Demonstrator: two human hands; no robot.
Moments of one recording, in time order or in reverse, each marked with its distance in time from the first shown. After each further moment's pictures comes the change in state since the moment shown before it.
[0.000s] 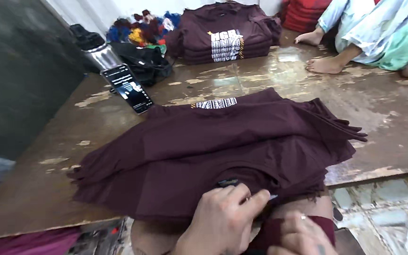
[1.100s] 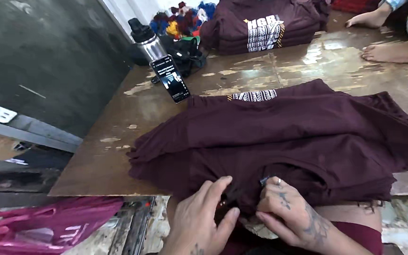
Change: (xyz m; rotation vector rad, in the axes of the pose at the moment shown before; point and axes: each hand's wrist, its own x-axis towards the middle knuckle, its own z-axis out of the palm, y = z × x) left_hand -0.083 -0.024 -0.060 0.112 0.012 -0.487; right_hand 0.051 0.024 0.079 0.237 -0.182 -0.063
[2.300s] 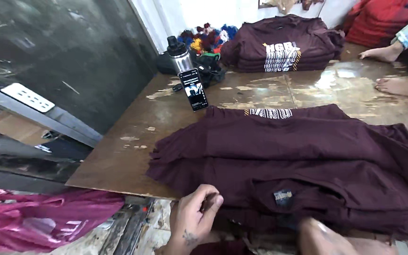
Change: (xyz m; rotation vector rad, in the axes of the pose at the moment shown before) left_hand -0.015 -0.055 0.009 -0.278 0.298 -0.064; right_hand 0.030 -0.044 -0.041 0.047 -0.163 -0.016
